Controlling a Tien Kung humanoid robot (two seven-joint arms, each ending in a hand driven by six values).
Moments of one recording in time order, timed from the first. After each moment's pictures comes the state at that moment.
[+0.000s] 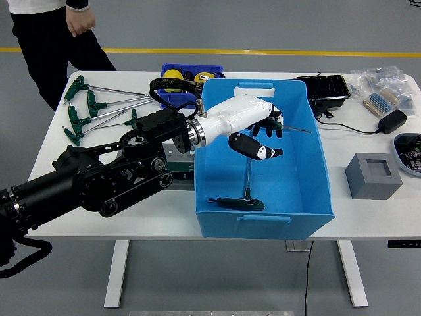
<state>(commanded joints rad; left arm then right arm) -0.96 0.11 -0.42 -1.10 1.69 0.08 -0.10 0.16 -0.21 0.29 0.25 0.06 -0.34 -0.09</state>
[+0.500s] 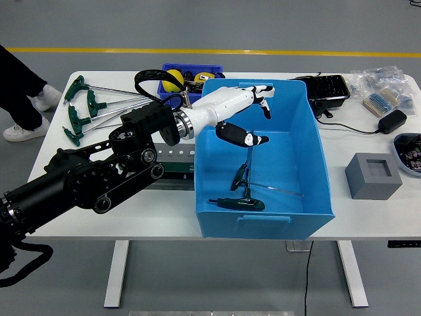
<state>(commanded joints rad) -0.88 0.11 -0.62 -1.10 1.65 0.07 -0.04 0.17 -0.21 0.27 0.24 0.10 -0.34 -0.07</state>
